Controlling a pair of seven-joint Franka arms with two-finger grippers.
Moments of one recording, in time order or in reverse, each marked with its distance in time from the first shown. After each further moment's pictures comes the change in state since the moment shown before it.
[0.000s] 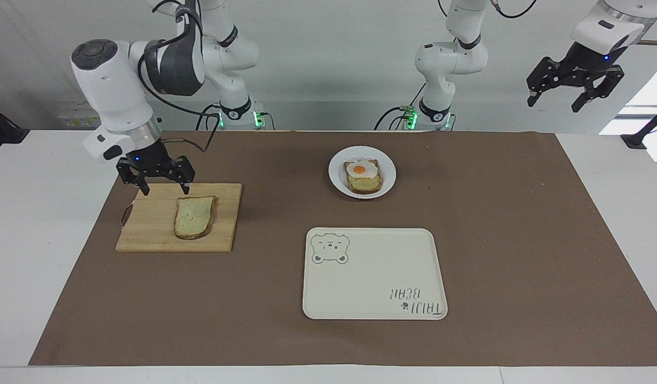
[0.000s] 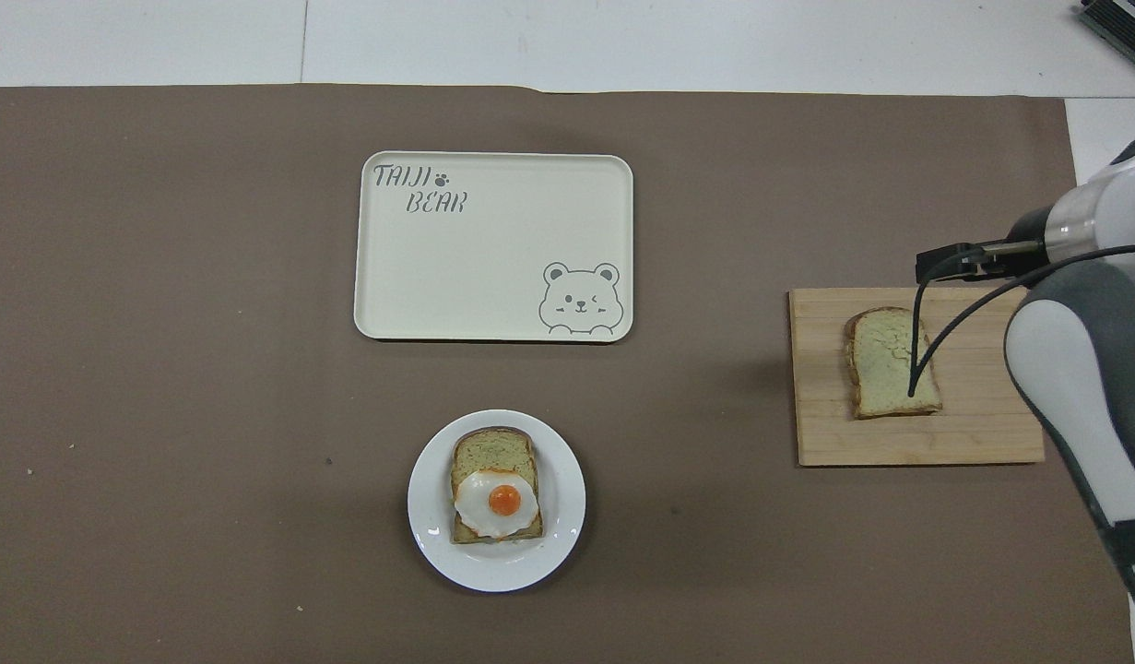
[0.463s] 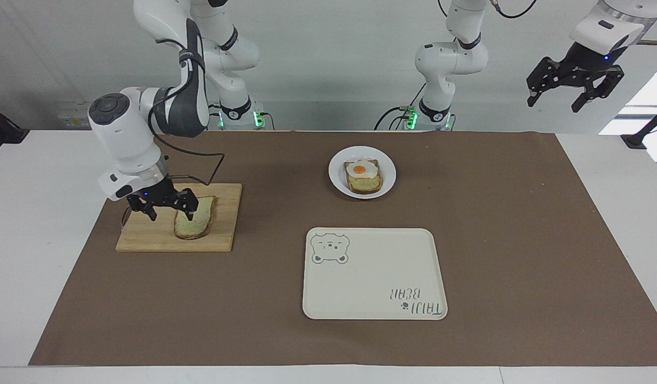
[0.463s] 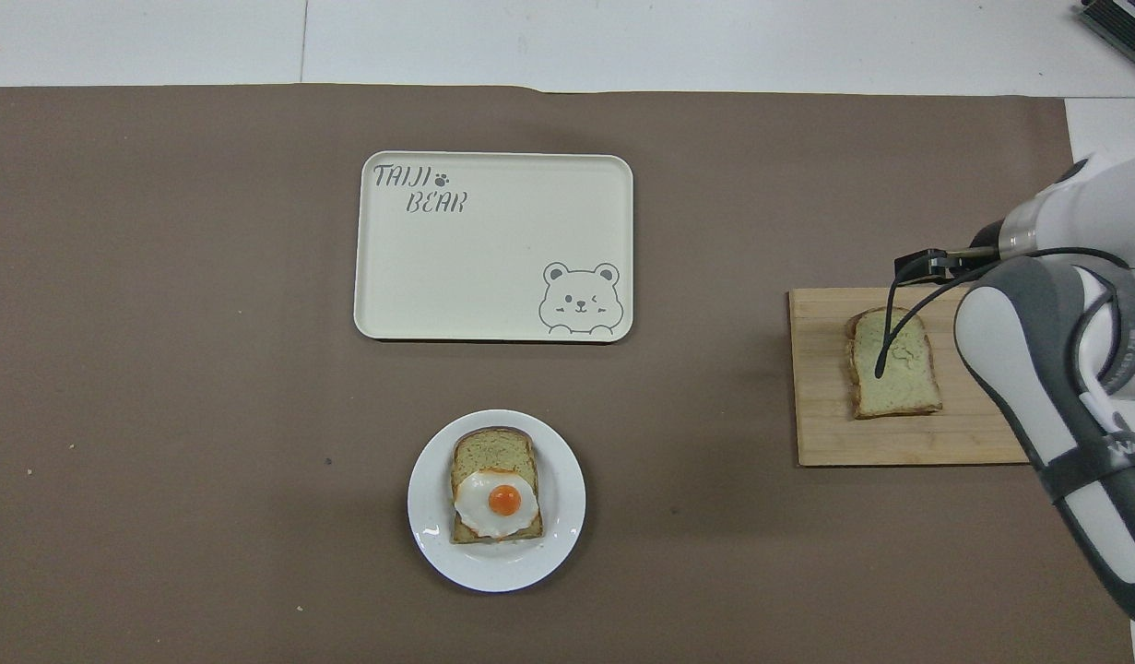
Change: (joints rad) left arm 0.000 0.000 0.000 0.000 0.000 0.000 0.000; right arm -0.062 0.097 -0.002 -0.072 0.031 0.131 -0.031
